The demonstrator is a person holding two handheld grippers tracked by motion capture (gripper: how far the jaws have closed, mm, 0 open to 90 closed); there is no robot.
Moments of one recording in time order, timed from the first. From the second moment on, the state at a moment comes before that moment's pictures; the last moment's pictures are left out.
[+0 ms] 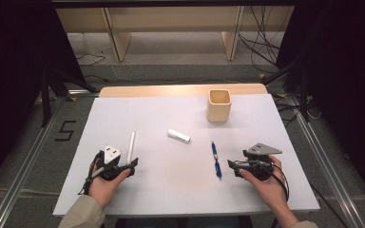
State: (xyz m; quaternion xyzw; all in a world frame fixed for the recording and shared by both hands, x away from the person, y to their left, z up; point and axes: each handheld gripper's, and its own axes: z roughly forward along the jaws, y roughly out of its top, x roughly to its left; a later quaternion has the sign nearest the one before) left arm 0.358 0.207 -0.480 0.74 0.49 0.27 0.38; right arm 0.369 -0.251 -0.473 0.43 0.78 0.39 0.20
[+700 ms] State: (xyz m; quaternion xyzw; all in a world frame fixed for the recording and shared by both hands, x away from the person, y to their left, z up) left arm 0.424 0.183 -0.459 0.76 0.56 0.23 0.25; right arm 0.370 -0.248 -0.473 0.43 0.79 0.39 0.20
